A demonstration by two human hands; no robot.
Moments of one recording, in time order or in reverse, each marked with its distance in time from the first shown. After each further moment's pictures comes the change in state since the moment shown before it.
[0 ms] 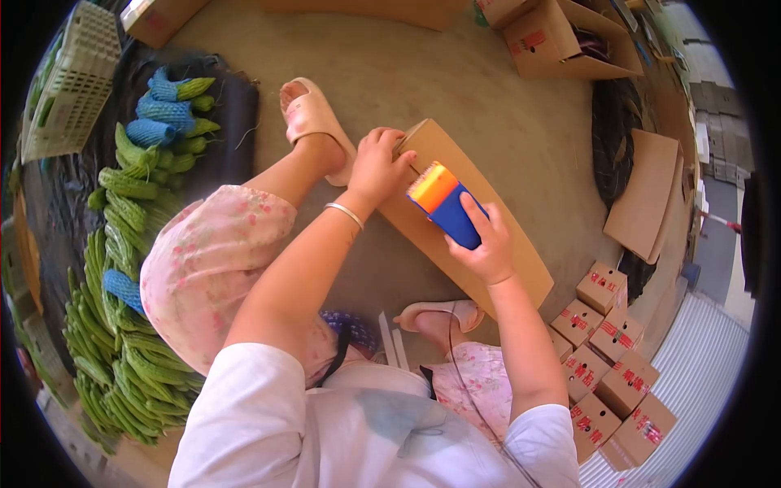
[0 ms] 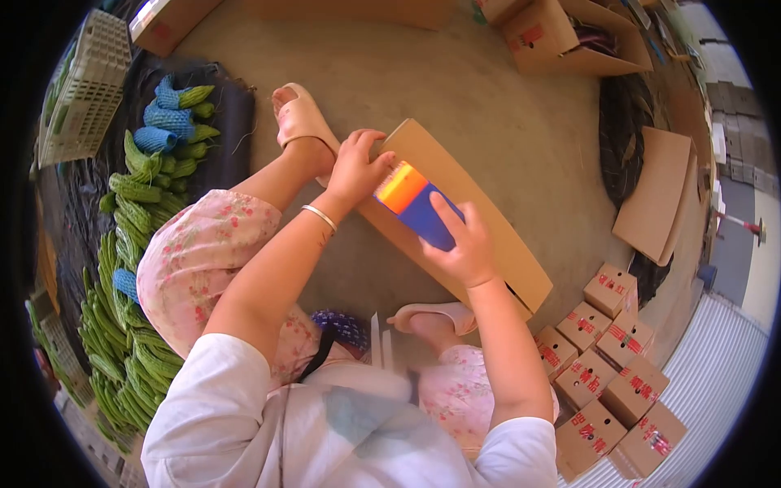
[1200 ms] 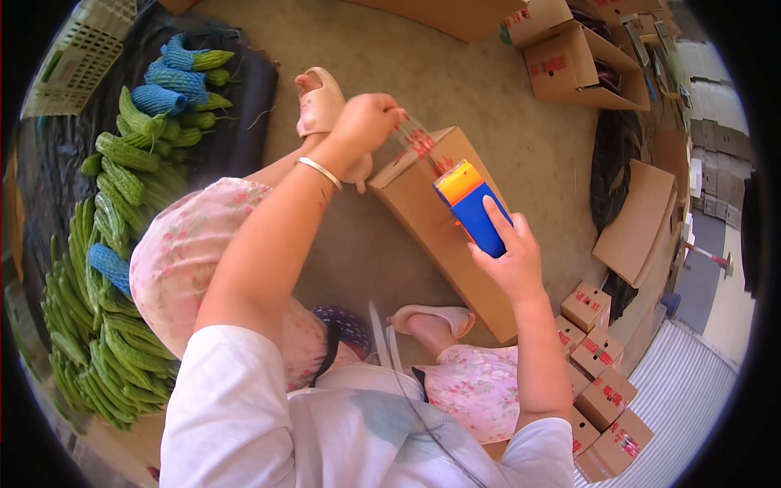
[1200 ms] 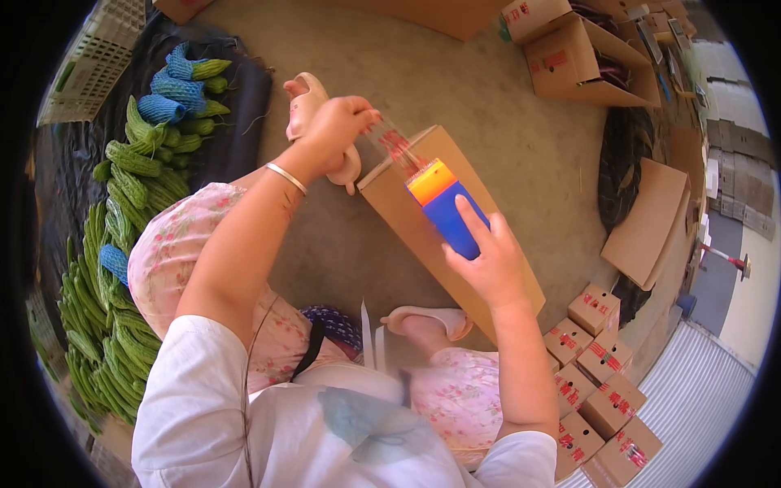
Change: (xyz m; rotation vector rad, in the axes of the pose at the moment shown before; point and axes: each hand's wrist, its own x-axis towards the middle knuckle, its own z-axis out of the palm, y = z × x) left_hand 0.055 -0.004 -0.084 -0.282 -0.259 -0.281; right_hand 0.030 -0.042 -0.043 -0.117 -0.246 0.249
